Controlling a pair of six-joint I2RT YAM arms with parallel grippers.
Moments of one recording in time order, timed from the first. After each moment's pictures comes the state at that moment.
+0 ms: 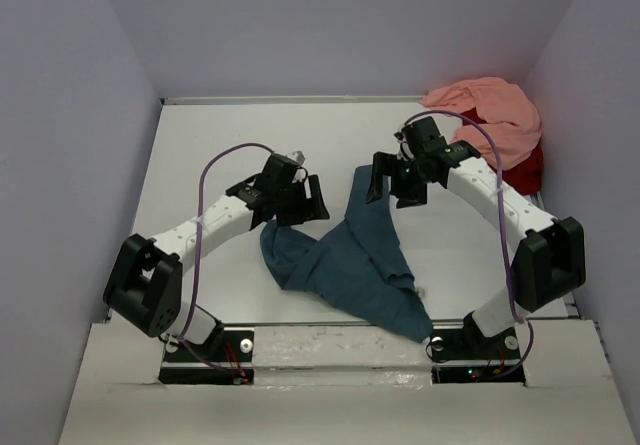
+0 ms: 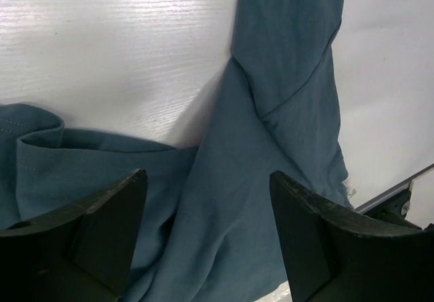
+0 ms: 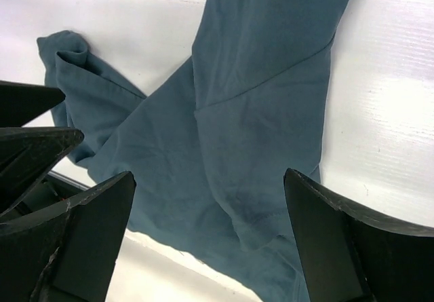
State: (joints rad) left arm -0.59 1.45 0.98 -0.38 0.14 -0.68; right arm 0.41 1.56 1.34 -0.82 -0.27 0.48
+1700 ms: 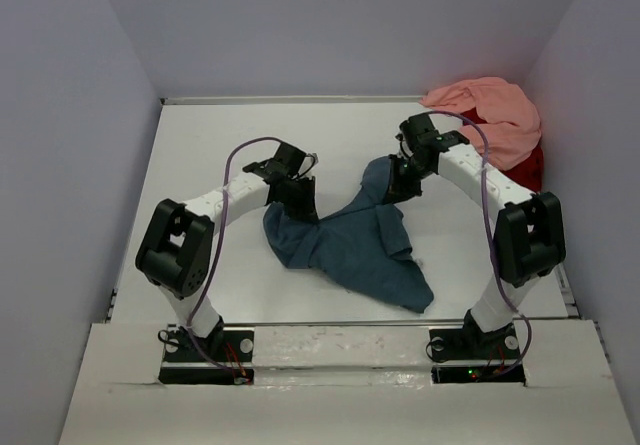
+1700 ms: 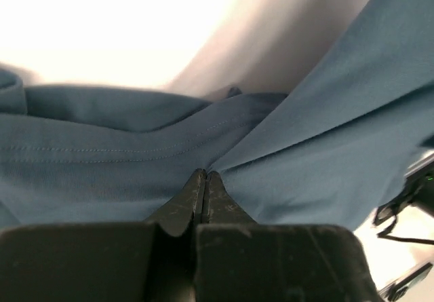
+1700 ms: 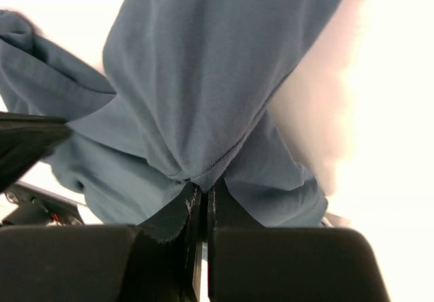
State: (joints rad) left arm -0.54 1.69 1.13 -0.53 0.30 -0.48; right arm 0.39 1.75 1.43 -0.87 -0.21 0.47
